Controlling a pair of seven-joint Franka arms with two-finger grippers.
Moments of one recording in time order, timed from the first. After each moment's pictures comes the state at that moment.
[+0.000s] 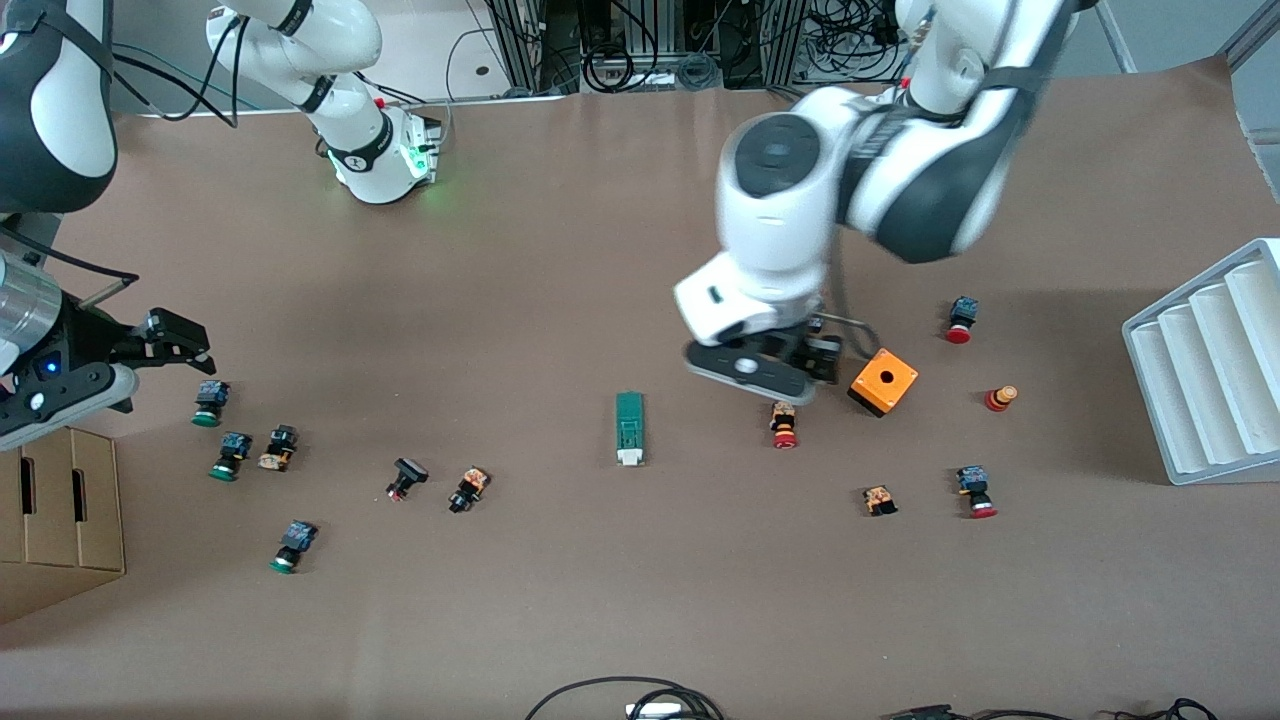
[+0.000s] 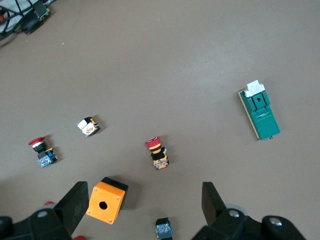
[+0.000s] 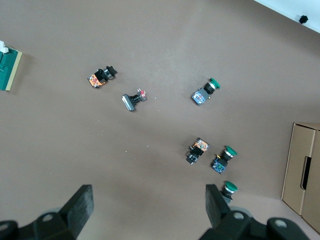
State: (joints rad) left arm -0.28 0.40 -0.39 -1.35 0.27 1.74 -0.28; right arm 0.03 0.15 -0.03 -1.47 0.02 1.63 -0.42
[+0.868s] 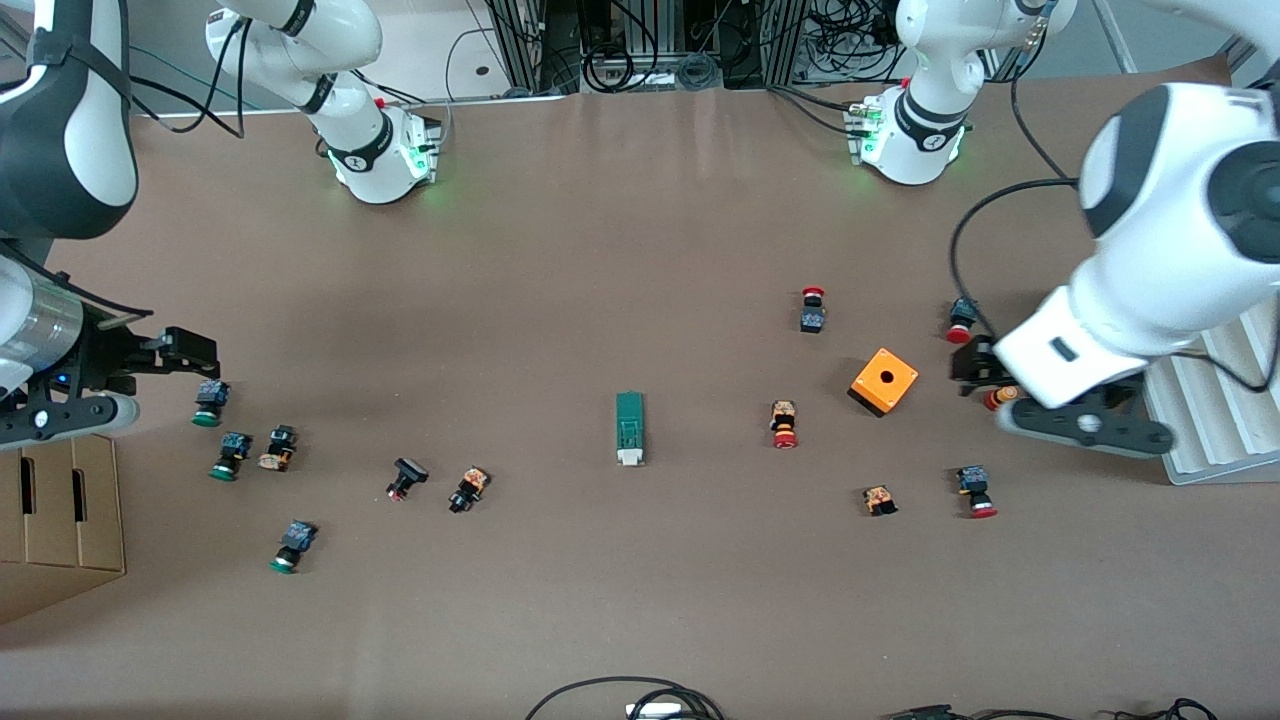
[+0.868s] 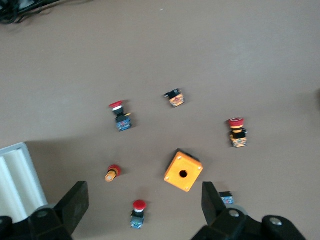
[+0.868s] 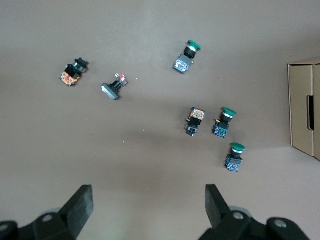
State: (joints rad) left arm 0.06 0.28 -0.32 -1.36 0.15 1.62 -0.03; right arm 0.09 0.18 -0.09 -1.47 -0.03 1.57 -0.14
